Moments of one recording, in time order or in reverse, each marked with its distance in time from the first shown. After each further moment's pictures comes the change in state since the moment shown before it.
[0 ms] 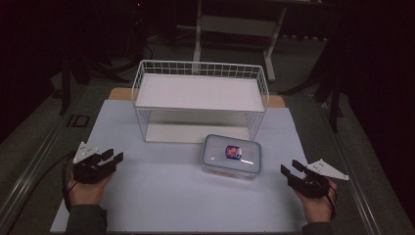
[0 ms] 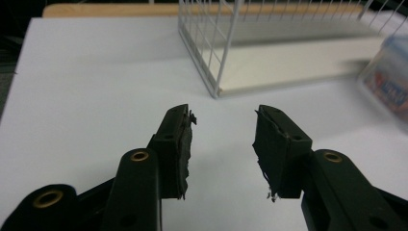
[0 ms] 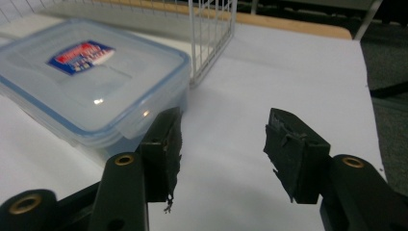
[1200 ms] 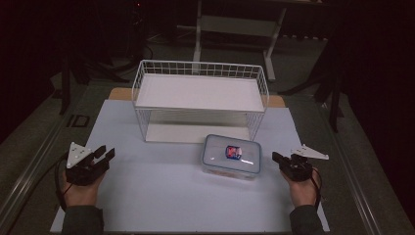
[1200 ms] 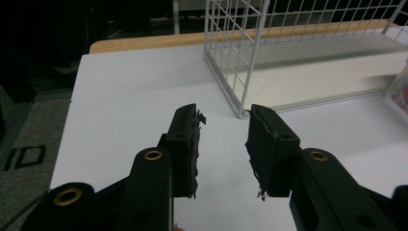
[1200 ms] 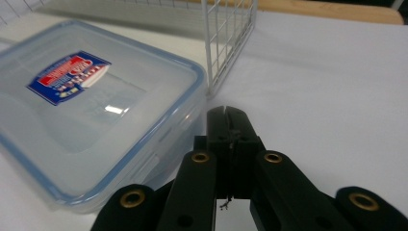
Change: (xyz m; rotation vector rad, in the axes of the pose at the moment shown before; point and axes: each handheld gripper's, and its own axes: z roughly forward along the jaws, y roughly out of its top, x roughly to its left) left arm -0.002 0.002 -0.012 -0.068 0.102 0.072; right arm 0.004 0.021 0.054 0.088 0.055 0.041
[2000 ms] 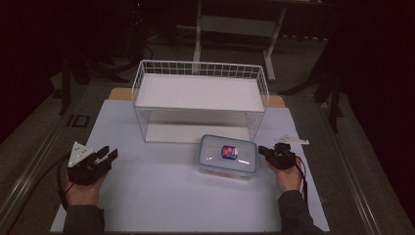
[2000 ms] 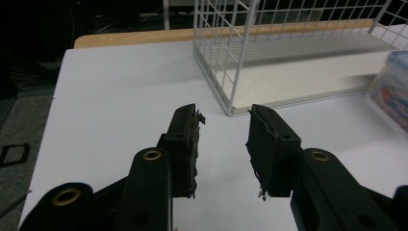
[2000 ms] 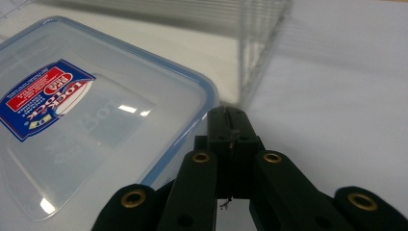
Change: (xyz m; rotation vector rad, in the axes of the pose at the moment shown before) left arm -0.003 0.000 0.004 0.014 -0.039 -0.003; right arm 0.011 0.020 0.049 0.078 0.064 0.018
